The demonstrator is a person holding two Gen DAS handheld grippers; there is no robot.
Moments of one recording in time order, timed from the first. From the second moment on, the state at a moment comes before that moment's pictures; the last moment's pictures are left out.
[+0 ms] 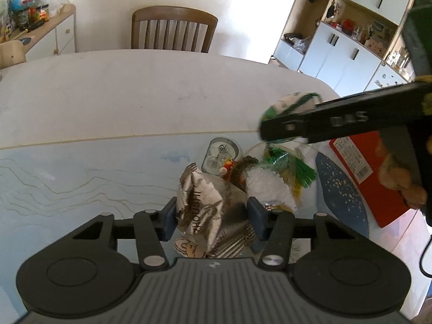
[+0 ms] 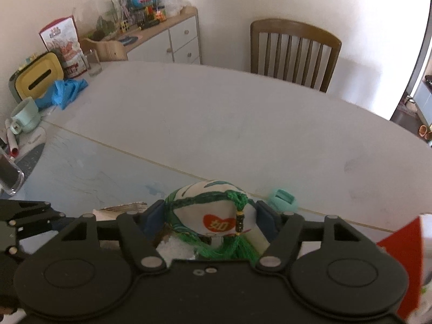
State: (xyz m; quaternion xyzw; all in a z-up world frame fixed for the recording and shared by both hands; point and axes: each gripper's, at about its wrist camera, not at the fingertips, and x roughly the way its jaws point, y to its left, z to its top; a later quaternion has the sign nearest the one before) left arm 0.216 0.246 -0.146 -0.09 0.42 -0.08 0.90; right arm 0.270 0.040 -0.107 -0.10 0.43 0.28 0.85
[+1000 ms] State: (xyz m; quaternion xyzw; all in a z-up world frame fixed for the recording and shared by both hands) left arm 0.186 0.149 -0.047 -0.08 0.38 -0.14 0.91; right arm 0.192 -0.110 -0.013 -0.06 0.37 0.26 0.89
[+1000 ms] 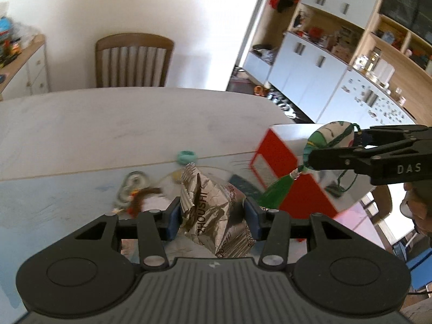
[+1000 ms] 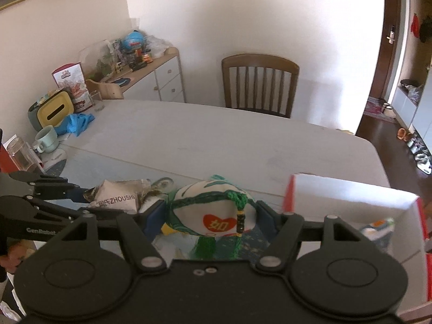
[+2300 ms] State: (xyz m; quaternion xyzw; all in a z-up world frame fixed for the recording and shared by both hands) left arm 0.284 -0.102 -0.079 0.01 0.44 -0.21 0.87; right arm 0.236 -0.338 -0.058 -0.05 0.42 0.15 0.89
